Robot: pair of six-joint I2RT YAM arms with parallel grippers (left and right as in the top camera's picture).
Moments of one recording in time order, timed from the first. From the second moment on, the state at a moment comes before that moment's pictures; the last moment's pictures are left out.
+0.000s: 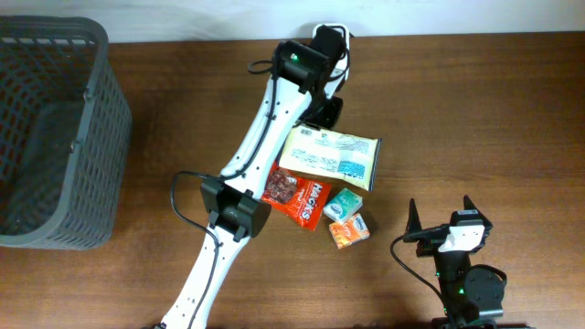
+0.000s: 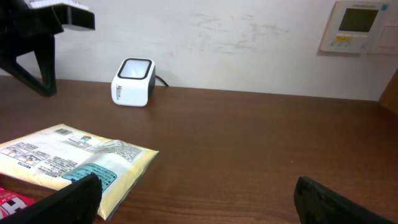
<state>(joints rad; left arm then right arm) -0.56 2.71 3.03 -1.68 0.13 -0.13 0.04 0.01 0.01 -0.07 0.03 -0.05</state>
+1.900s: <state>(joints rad) -0.55 2.70 2.74 -1.57 0.10 -0.17 0.04 0.01 0.01 -0.07 0.03 -0.05</state>
